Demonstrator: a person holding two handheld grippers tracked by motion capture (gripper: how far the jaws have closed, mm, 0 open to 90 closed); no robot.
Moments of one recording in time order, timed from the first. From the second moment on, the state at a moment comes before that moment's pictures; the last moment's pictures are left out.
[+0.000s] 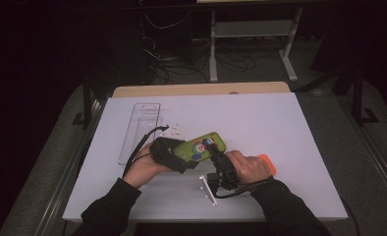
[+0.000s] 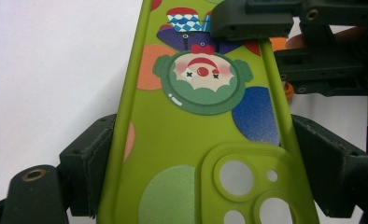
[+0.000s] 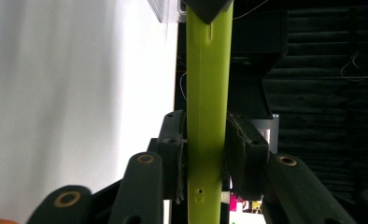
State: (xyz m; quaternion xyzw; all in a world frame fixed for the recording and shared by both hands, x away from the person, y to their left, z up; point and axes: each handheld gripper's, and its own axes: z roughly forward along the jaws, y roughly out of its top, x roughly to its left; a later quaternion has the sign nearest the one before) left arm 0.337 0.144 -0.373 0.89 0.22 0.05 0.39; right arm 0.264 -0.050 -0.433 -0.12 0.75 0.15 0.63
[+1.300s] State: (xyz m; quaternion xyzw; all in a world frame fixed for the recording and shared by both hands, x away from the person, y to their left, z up) left arm 0.337 0.152 -0.372 0.88 0.22 0.03 0.43; right arm 0.264 -0.054 -0.431 -0.11 0.75 0.15 0.64
